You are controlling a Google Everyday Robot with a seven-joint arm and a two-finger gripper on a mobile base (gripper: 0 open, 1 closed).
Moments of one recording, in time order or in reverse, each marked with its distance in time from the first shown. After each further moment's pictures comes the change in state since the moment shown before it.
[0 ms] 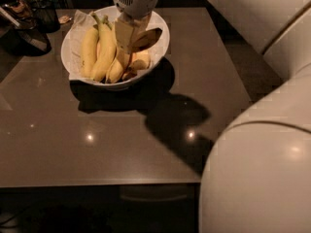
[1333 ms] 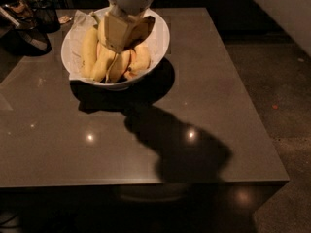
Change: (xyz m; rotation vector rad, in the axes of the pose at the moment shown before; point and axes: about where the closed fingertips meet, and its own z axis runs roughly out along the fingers) arm 0.008 0.053 -0.052 0.034 -0.112 -0.071
